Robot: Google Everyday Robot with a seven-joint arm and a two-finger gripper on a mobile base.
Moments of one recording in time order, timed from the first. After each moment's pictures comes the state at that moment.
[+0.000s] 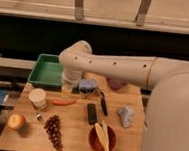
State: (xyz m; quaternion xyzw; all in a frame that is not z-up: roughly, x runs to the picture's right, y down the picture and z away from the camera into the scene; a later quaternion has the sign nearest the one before) arm -0.120 0.068 0.735 -0.31 -0.06 0.13 0.94
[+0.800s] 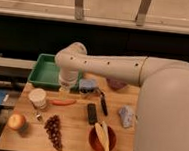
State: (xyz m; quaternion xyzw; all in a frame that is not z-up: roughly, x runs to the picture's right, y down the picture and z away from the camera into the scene) arm -0.128 0.077 0.757 -0.33 -0.06 0.11 0.94
